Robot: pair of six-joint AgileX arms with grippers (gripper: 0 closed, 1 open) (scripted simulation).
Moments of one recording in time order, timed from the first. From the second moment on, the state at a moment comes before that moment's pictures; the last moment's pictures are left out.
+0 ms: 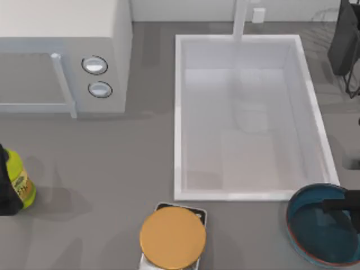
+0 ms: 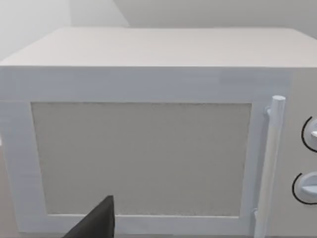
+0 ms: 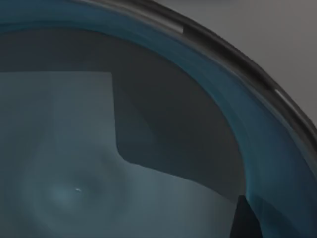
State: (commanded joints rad) left arm 0.00 0.00 0.00 0.00 0.00 0.00; right arm 0.22 1.55 0.74 -0.76 0.00 0.23
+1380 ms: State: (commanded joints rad) left arm 0.00 0.00 0.00 0.00 0.00 0.00; right arm 0.21 1.43 1.46 -1.60 0.00 0.22
